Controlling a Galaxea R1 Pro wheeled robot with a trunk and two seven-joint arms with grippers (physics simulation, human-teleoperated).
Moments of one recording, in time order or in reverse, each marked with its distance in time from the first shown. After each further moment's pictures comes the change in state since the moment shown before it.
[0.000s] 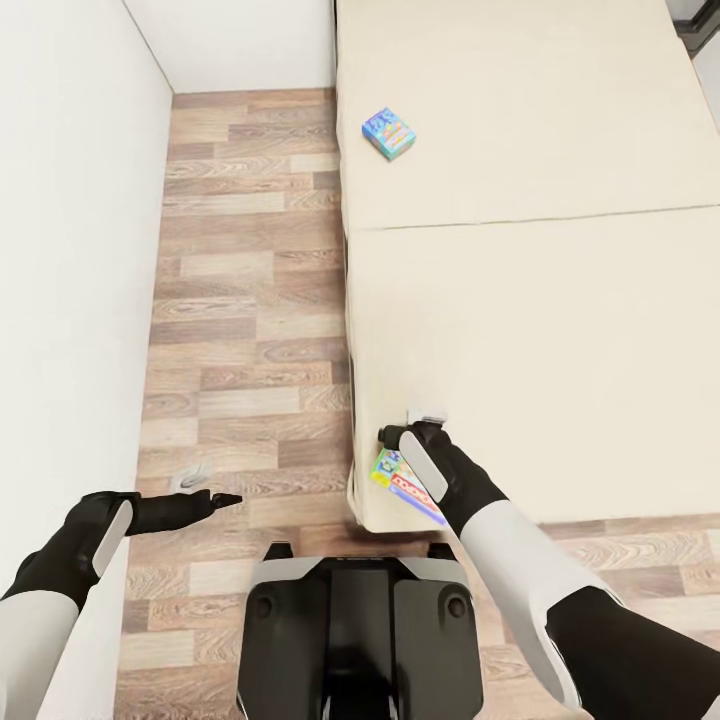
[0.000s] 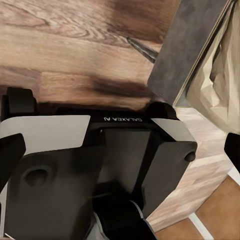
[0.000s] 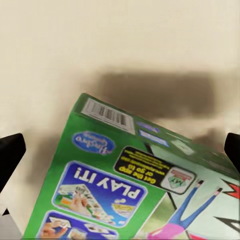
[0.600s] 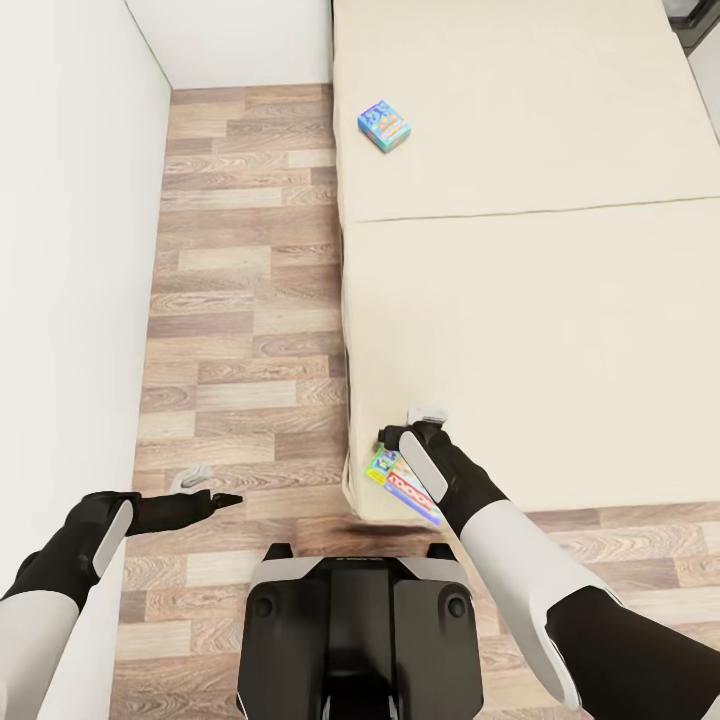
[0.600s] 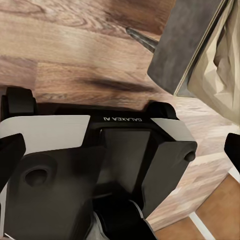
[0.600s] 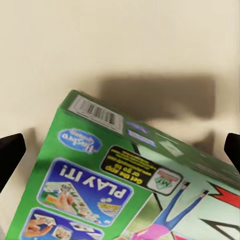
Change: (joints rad) left arm 0.000 -0.001 -0.001 0.000 0.000 0.000 0.000; right arm 0.000 0.000 0.000 0.001 0.000 0.000 0.000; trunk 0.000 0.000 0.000
